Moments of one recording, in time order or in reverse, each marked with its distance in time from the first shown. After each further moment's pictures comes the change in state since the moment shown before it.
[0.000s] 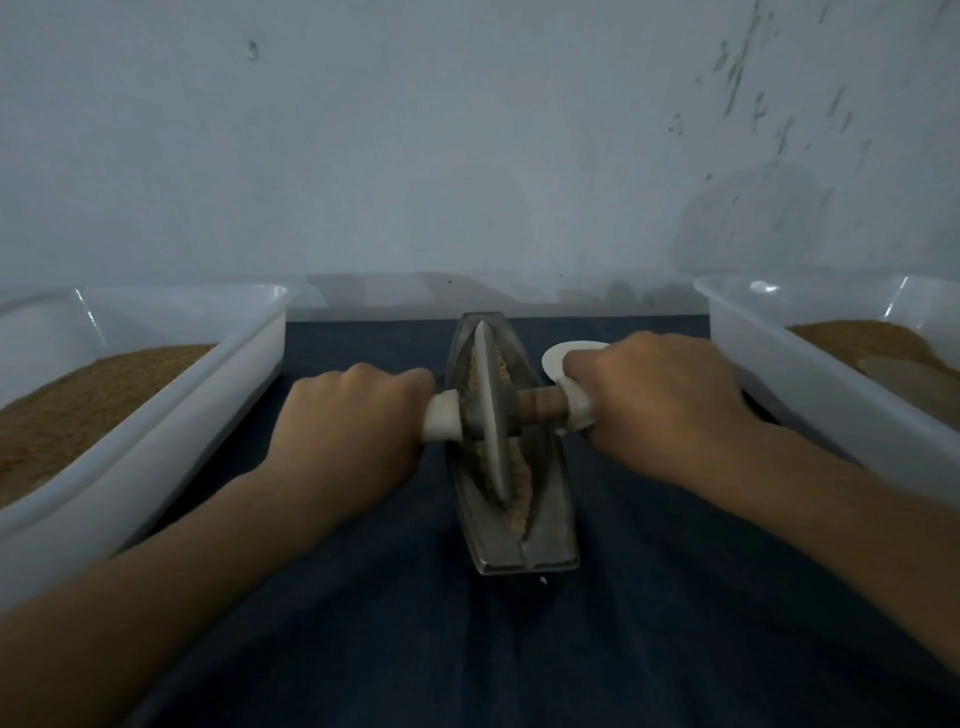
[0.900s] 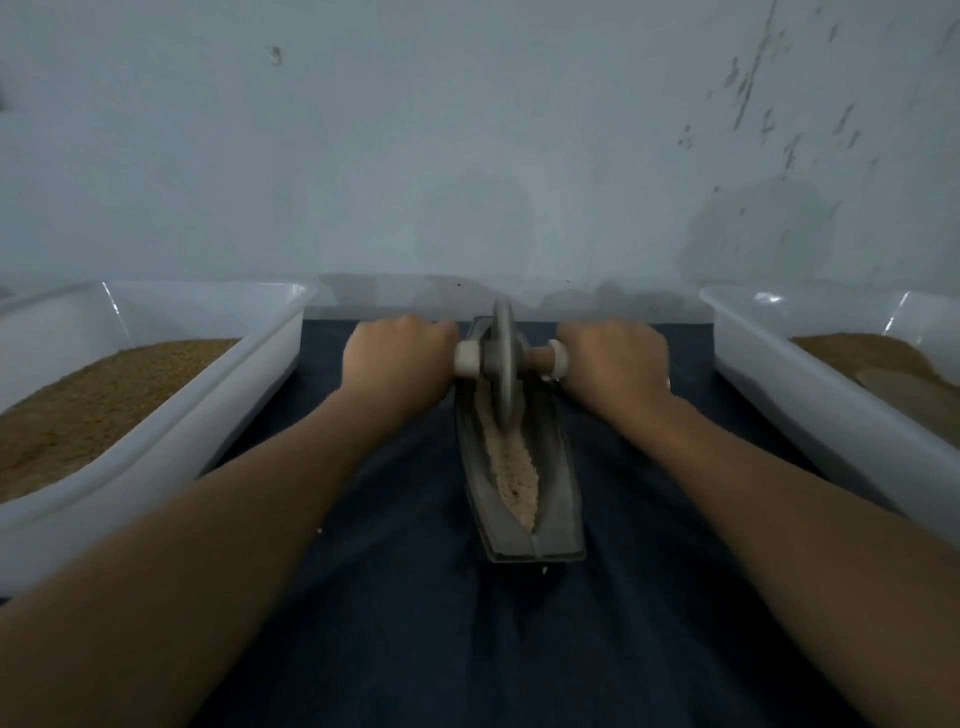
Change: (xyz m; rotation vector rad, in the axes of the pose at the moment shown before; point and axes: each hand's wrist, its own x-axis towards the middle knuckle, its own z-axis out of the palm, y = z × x) left_hand 0.059 0.003 0.024 0.067 -0.249 -0.116; right_hand 0.044 -0.006 0.035 0.065 -0.275 0.259
